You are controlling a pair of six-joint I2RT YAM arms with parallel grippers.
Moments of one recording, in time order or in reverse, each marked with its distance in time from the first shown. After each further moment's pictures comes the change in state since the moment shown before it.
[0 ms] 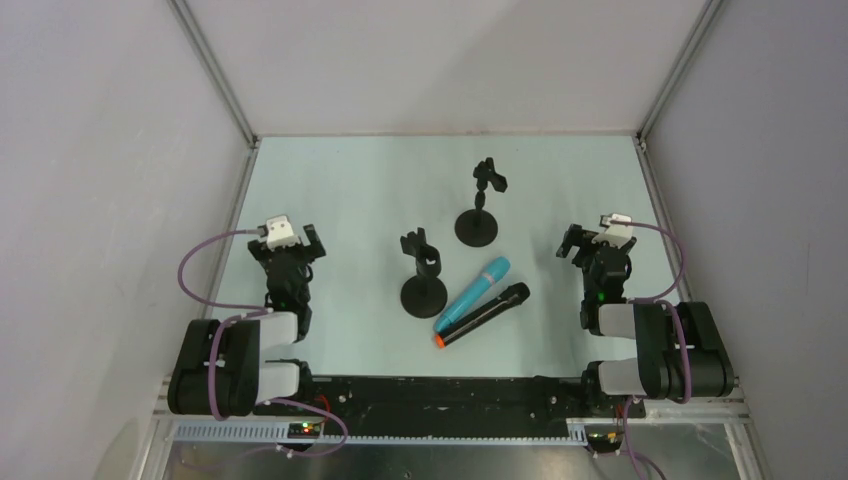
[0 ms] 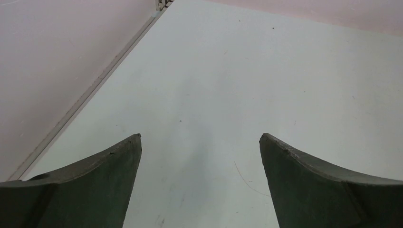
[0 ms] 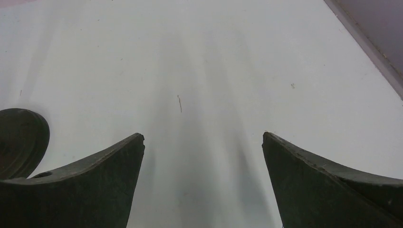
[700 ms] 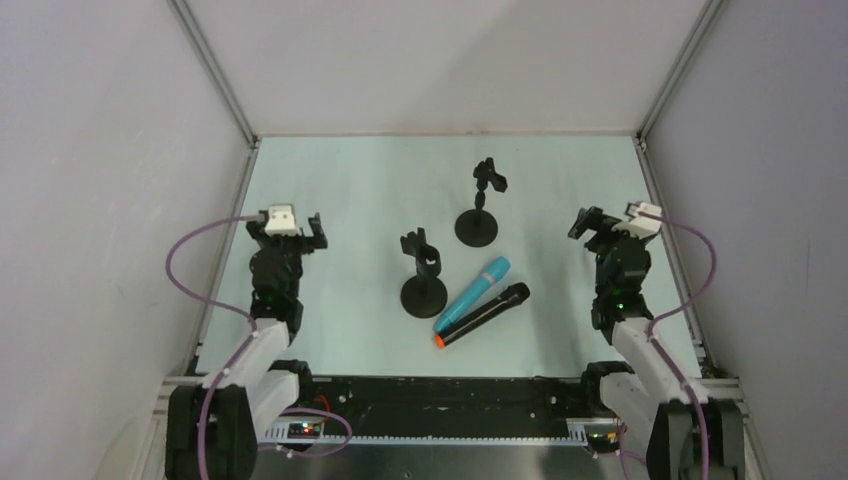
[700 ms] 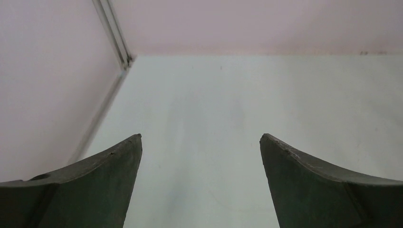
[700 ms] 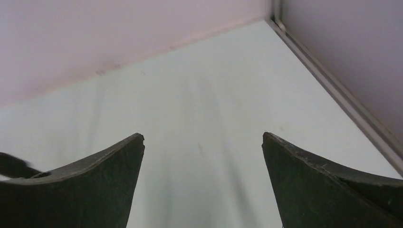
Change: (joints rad) left arm 0.008 -0.286 0.061 -0.251 0.240 0.105; right arm 0.041 -0.414 0.090 -0.384 0.109 0.064
